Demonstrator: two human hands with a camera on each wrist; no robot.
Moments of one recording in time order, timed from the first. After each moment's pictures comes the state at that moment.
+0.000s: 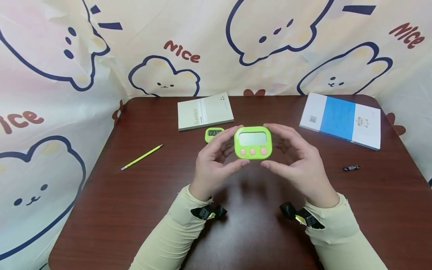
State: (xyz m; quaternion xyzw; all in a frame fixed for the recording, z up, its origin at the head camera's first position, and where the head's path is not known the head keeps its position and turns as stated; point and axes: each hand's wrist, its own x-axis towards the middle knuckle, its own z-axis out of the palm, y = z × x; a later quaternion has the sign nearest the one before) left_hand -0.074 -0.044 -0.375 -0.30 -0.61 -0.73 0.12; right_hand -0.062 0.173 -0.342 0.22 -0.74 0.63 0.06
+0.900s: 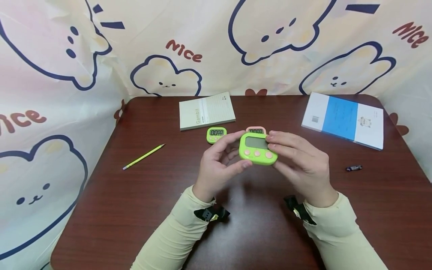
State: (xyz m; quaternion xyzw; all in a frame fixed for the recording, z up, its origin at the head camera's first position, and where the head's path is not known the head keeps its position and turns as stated) left_hand -0.071 -0.043 -0.378 -0.27 -0.61 -0.74 0.08; right_hand -0.073 0.168 -0.358 0.38 -0.71 0.49 0.33
